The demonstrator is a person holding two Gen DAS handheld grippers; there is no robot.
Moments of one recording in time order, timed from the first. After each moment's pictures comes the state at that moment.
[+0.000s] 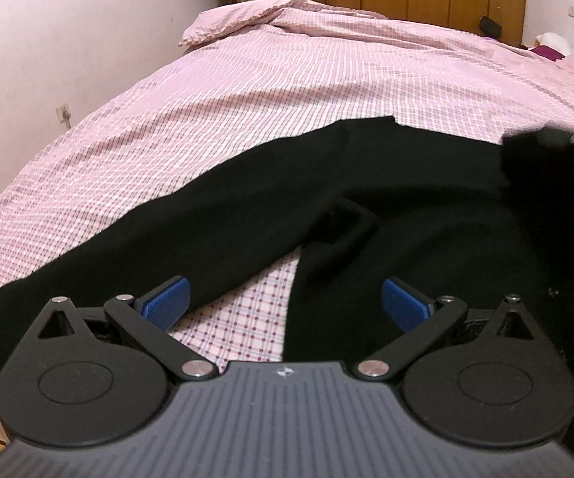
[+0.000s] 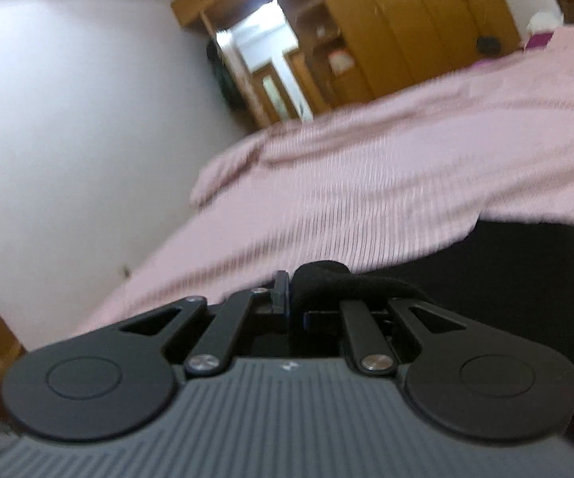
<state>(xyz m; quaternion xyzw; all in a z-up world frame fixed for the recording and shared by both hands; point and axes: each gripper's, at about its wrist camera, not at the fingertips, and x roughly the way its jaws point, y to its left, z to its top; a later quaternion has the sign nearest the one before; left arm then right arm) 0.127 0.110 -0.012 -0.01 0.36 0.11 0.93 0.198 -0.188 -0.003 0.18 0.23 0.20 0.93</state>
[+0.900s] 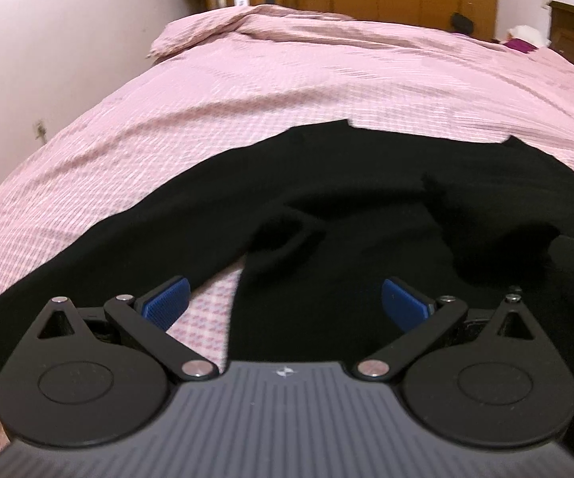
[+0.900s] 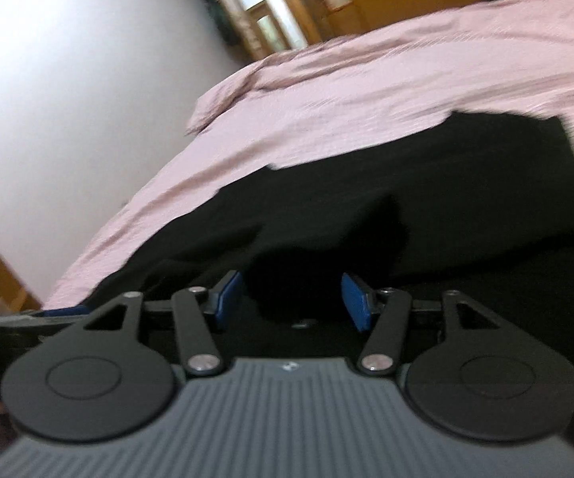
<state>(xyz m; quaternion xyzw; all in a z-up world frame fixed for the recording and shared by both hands) 0.133 0.072 -0.004 0.01 0.36 0.06 0.93 0.115 -0.217 -0.019 0.17 0.28 0.18 0.93</state>
